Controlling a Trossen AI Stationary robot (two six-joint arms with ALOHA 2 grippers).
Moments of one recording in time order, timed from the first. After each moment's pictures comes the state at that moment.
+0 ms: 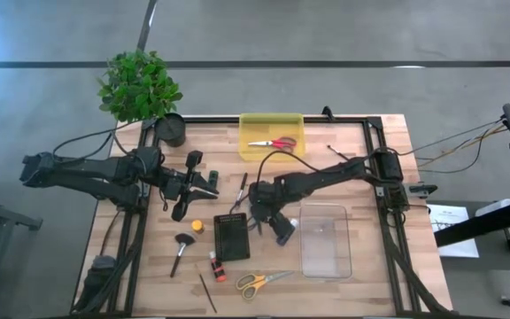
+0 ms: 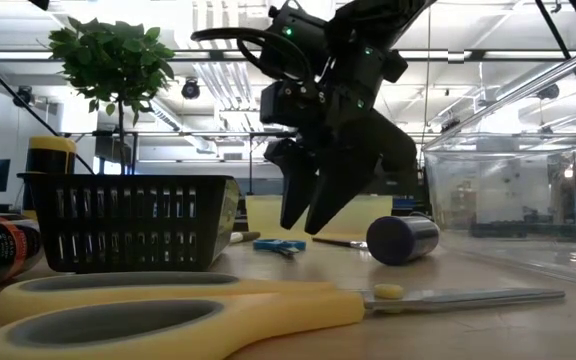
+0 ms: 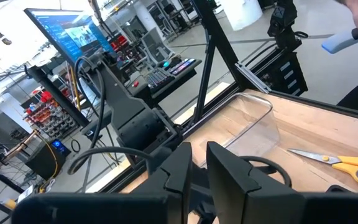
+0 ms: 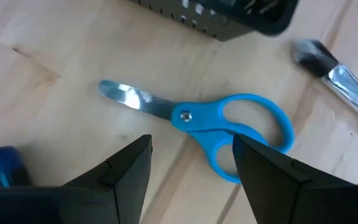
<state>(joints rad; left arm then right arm) -0.02 0.85 0.68 0.04 0.27 0.63 0.04 2.03 1.38 -0.50 -0.14 -0.43</state>
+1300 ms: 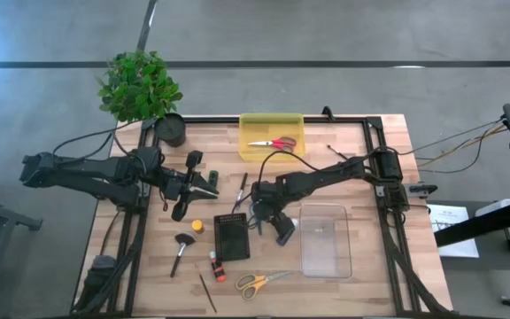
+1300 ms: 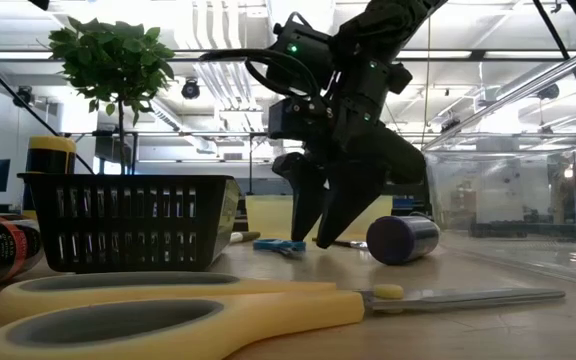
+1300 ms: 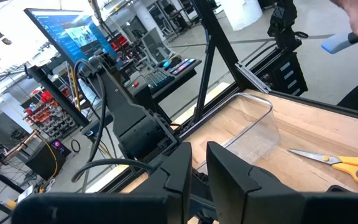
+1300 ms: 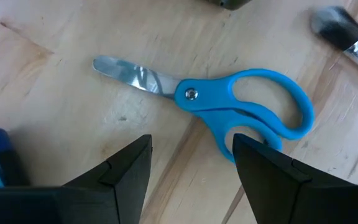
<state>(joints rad) -0.02 0.85 0.68 0.04 0.27 0.63 0.03 2.03 1.33 -0.48 -0.16 -0.42</state>
